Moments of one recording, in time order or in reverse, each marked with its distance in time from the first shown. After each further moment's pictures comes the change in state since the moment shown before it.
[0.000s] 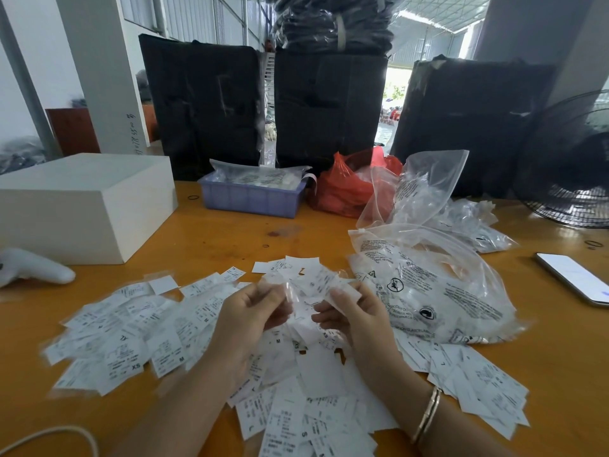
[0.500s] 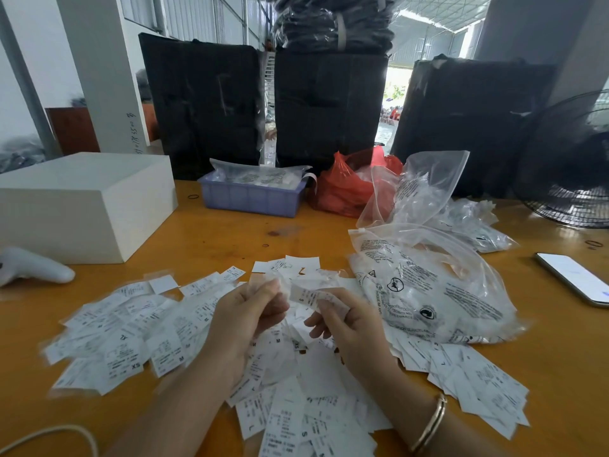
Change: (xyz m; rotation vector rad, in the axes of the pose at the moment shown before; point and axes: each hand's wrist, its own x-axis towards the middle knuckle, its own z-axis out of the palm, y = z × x) left_hand 0.001 0.005 -0.001 -0.141 0.042 -0.090; right_hand -0.008 0.004 0.005 -0.444 -0.103 -0.253
